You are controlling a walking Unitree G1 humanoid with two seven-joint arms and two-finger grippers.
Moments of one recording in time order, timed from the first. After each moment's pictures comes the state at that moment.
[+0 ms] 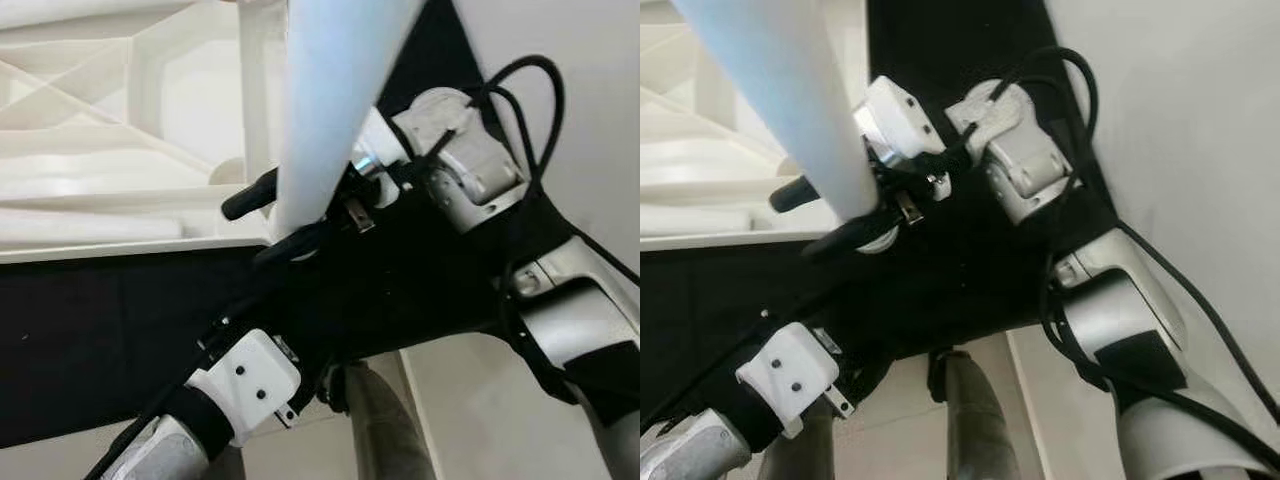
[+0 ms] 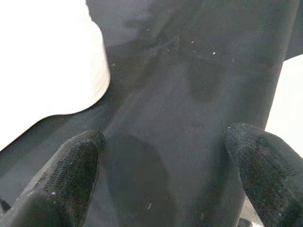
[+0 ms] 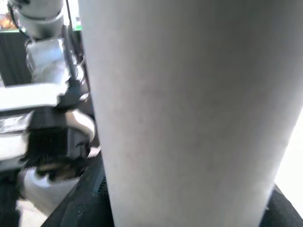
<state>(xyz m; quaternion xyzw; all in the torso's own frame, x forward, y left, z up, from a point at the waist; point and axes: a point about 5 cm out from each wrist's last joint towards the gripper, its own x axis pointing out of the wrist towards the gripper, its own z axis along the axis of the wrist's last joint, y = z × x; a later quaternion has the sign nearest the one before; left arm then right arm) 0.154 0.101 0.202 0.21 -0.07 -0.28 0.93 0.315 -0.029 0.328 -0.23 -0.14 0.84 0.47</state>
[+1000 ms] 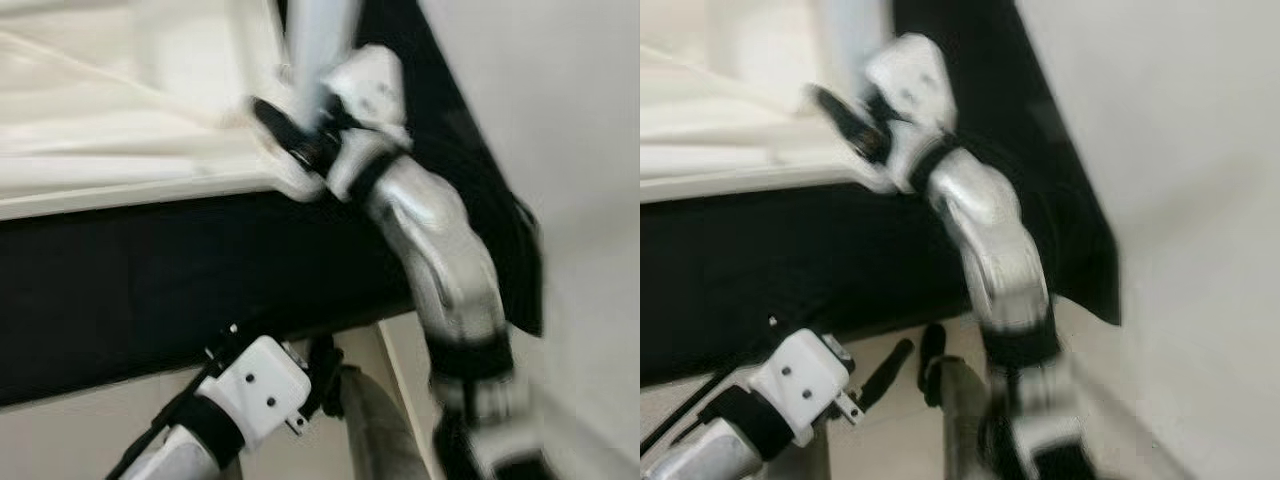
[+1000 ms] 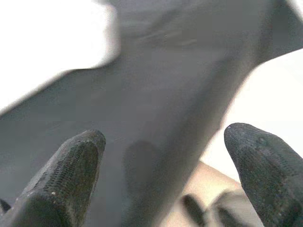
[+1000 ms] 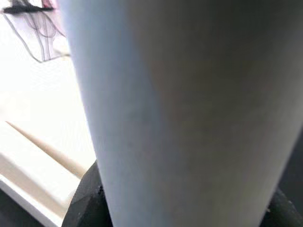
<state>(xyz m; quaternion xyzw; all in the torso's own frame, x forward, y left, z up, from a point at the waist) 0.155 0.105 0.201 0.21 -0.07 -0.25 0.94 0.276 -0.048 0.268 -0.03 -0.19 0.30 0.94</state>
